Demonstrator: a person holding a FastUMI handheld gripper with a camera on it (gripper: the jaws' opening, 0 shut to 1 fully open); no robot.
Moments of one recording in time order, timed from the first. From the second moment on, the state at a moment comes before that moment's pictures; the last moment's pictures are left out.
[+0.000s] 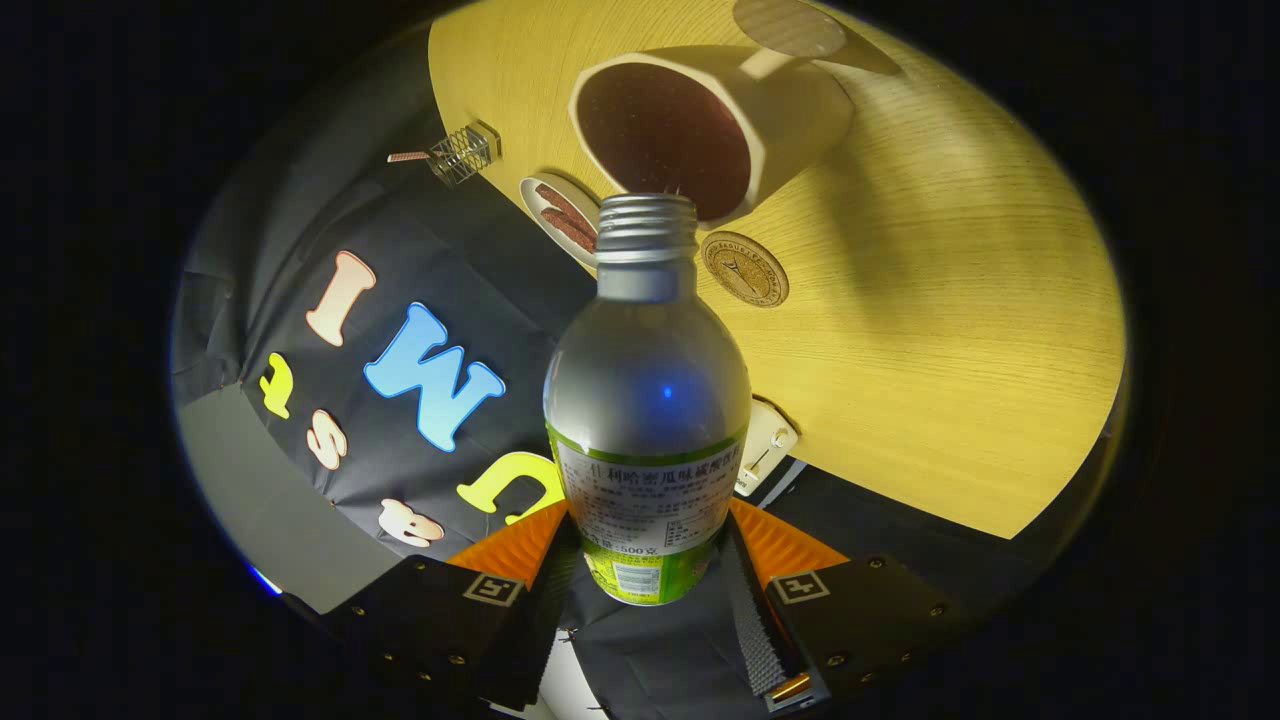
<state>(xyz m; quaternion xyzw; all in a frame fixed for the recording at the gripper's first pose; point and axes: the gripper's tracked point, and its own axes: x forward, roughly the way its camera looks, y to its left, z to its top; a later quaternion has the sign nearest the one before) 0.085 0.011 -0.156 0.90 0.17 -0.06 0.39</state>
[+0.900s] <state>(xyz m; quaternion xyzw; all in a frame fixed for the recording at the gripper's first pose) 0.076 0.034 -0.200 0.80 0.23 -0.08 0.55</state>
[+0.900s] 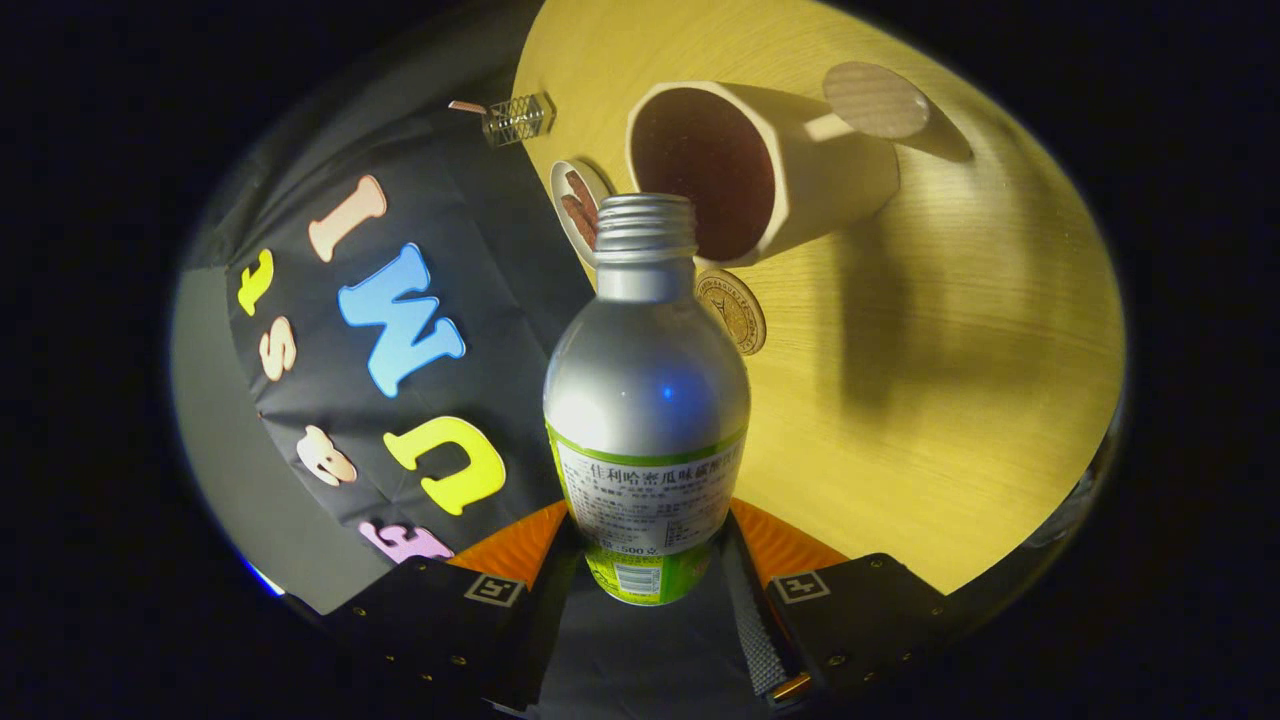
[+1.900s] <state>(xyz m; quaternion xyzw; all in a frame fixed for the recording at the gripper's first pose) 0.064 0.022 -0.282 0.45 0.29 -0.13 0.84</state>
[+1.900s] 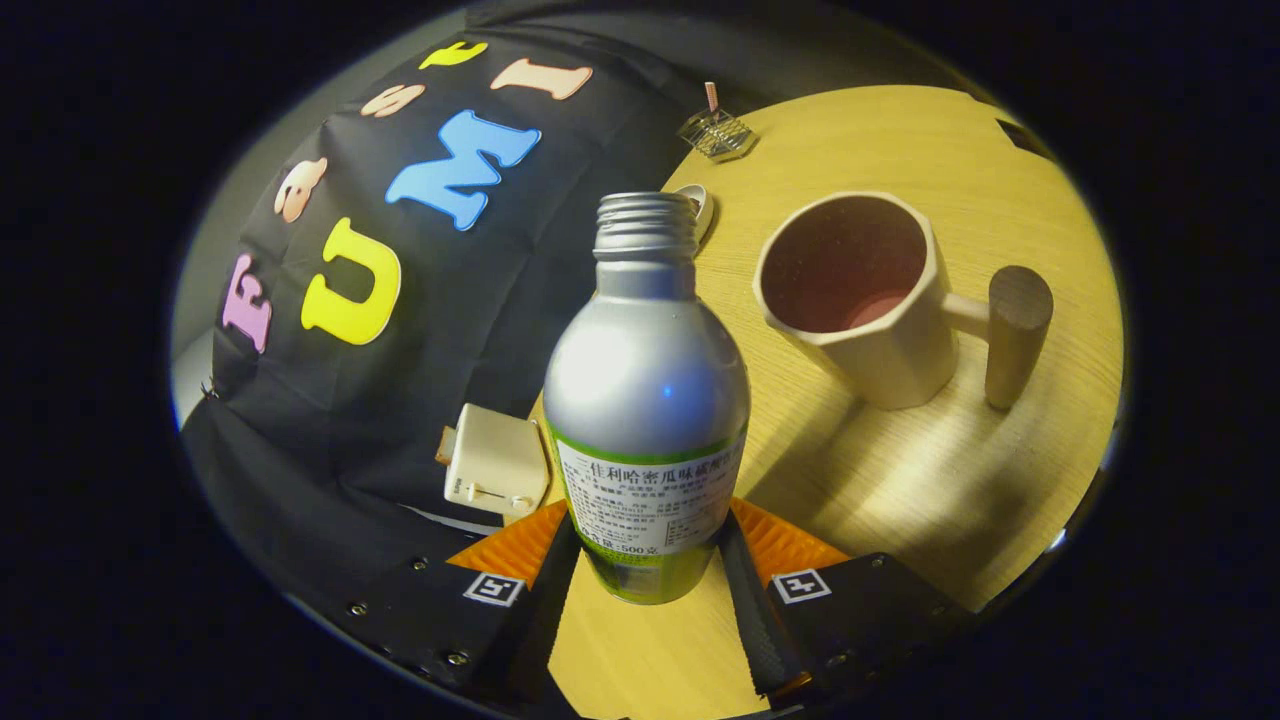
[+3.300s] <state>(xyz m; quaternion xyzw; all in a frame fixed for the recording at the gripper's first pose) 0.173 -0.031 -0.292 0.11 0.26 -0.16 0.95</state>
